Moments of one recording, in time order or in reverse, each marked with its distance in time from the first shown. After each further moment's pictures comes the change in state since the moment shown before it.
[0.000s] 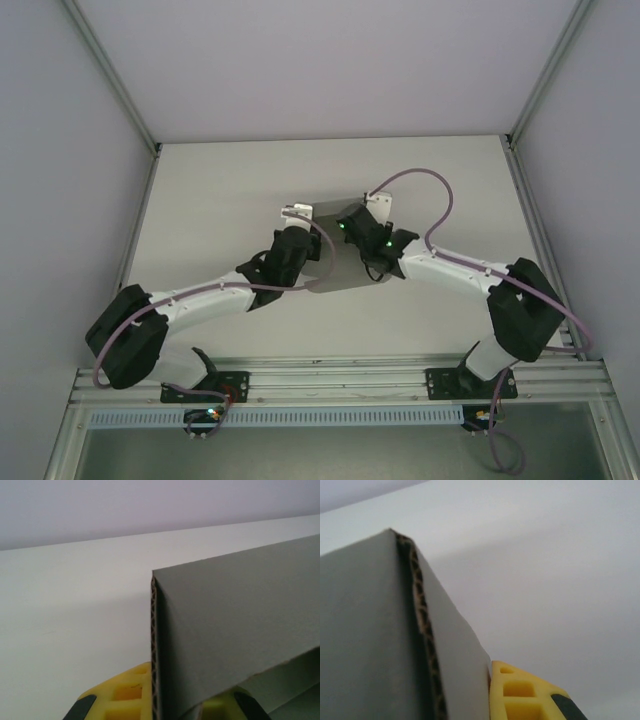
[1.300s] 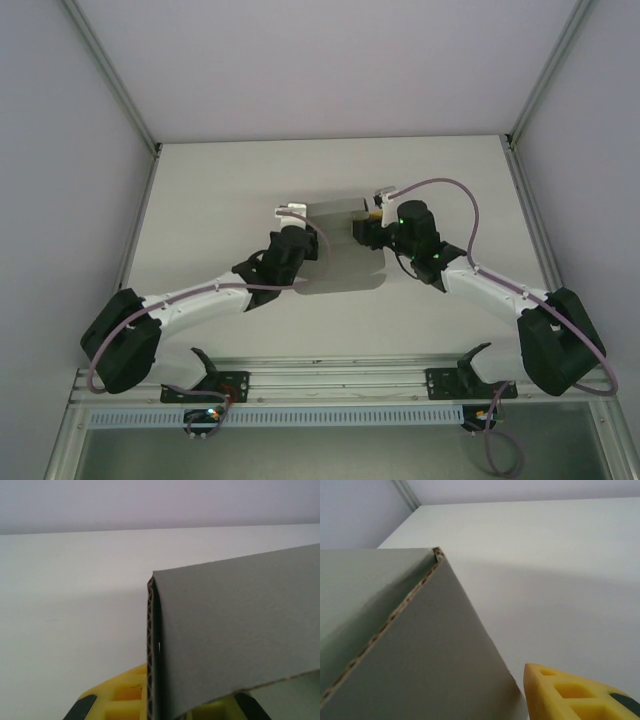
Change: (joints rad) left arm 0.007 -0.031 0.010 -0.059 -0.003 -0.080; right arm -0.255 -0.224 -0.276 0.413 -0.772 -0.455
